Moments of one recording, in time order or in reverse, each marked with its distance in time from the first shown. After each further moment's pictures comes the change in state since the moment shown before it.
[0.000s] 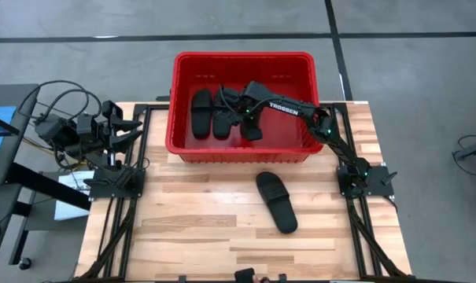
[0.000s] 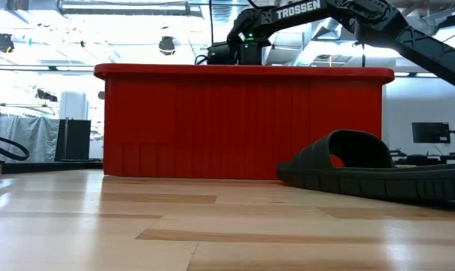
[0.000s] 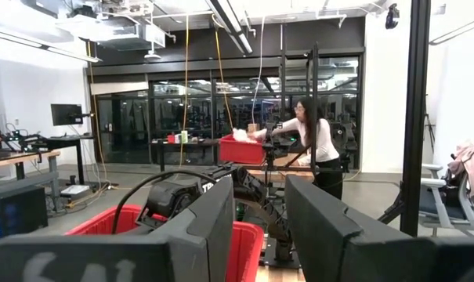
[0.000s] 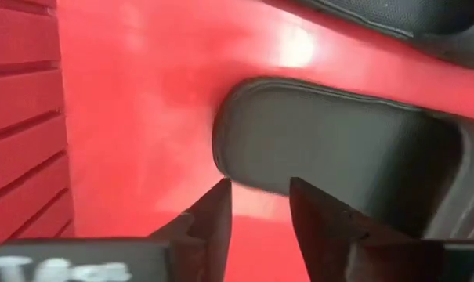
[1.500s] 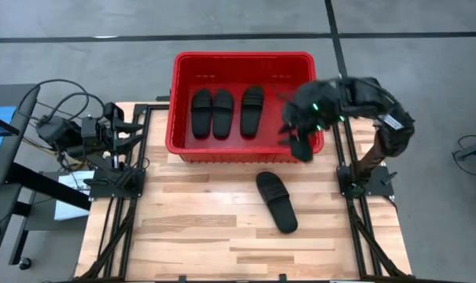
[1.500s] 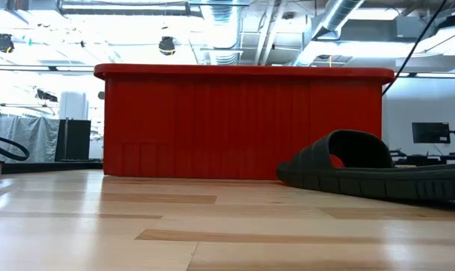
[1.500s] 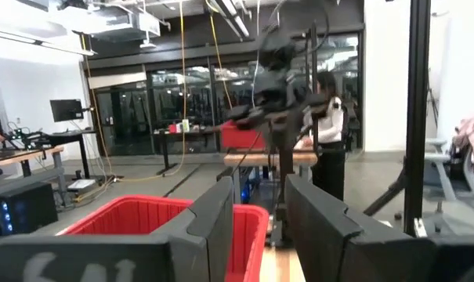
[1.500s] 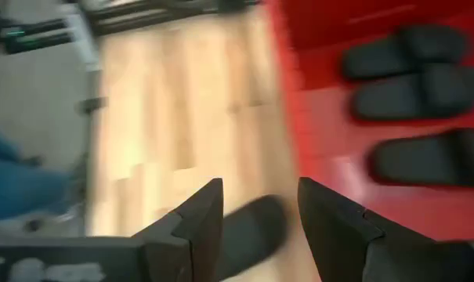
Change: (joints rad) left arm 0.000 0.000 0.000 -0.071 -0.001 0.010; right arm 0.387 -0.719 0.000 -0.097 -0.157 0.730
